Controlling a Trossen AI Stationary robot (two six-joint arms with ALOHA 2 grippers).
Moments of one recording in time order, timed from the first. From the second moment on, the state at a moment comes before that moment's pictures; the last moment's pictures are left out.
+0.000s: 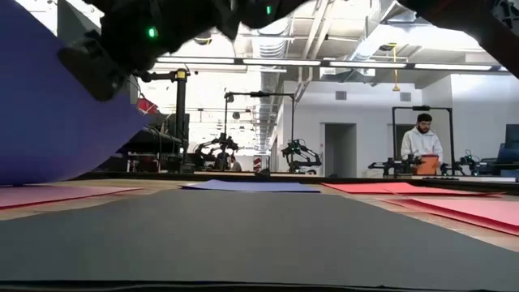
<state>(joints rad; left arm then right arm) -1.08 1.91 1.86 -1.57 -0.62 -1.21 0.18 2.50 2.14 0.06 0.53 -0.70</state>
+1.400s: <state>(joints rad) -0.95 1.62 1.64 -1.57 -1.18 -1.02 -0.07 2.02 2.22 -0.96 0.35 -0.43</state>
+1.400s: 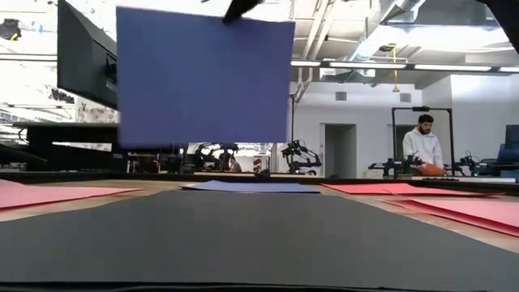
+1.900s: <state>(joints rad) -0.86 1.13 0.94 -1.13 -1.31 -1.11 -0.14 1.45 1.50 -0.41 0.28 -0.37</state>
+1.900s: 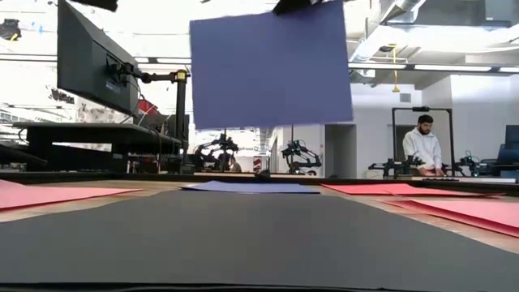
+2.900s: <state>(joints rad) 0.07 0.50 0.07 0.70 -0.23 -0.21 -0.04 1.36 1.48 -0.15 0.29 -0.35</state>
